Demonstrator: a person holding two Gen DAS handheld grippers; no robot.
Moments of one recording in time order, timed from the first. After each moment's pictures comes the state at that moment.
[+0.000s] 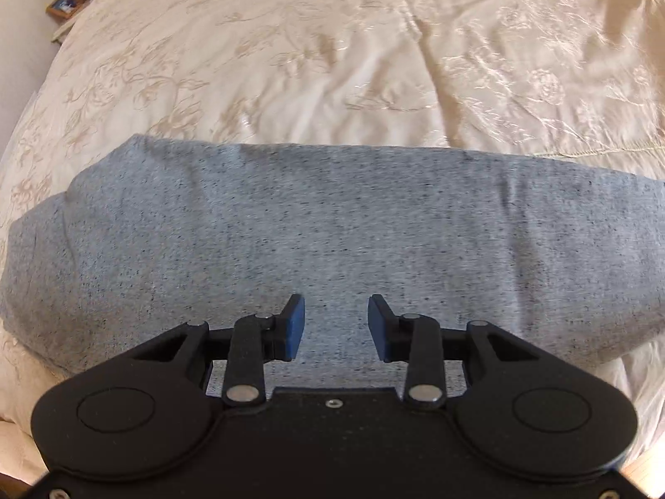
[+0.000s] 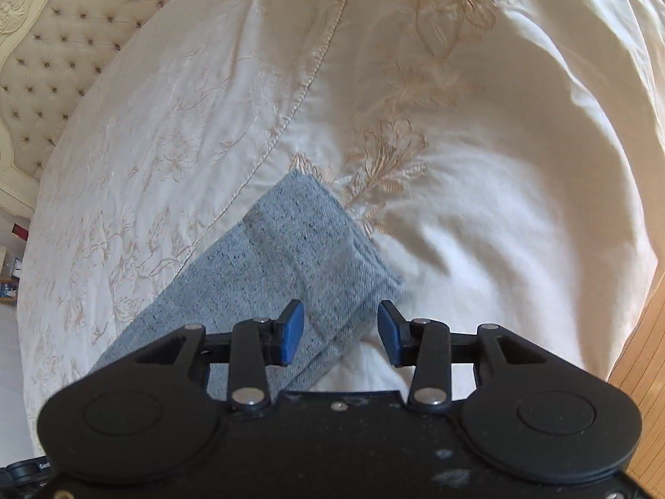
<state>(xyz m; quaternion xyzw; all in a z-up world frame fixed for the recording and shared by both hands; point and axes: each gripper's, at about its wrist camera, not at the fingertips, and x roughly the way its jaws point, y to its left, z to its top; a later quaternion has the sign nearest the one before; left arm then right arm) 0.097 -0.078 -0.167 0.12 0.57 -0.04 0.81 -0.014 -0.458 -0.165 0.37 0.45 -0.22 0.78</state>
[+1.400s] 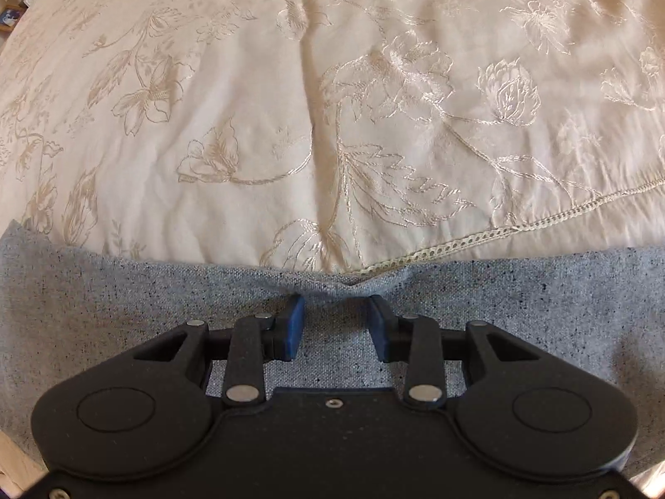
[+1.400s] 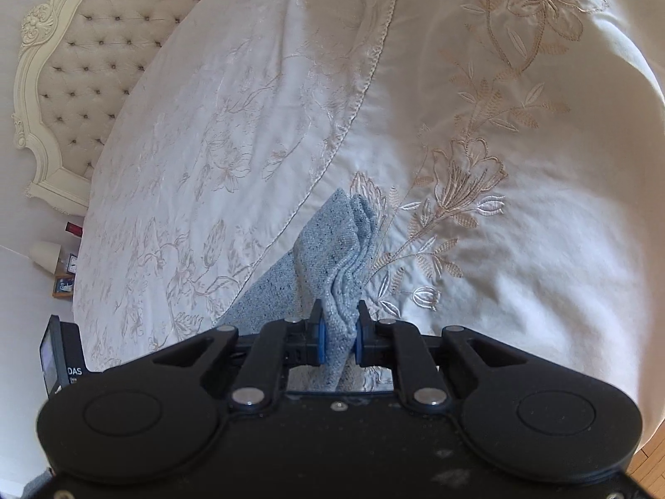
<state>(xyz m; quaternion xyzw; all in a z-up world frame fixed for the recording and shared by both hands) 0.182 -0.184 -0.227 0.13 0.62 -0.07 0.77 0.017 -0.478 -0.157 0.42 0.43 -0.13 0.79</state>
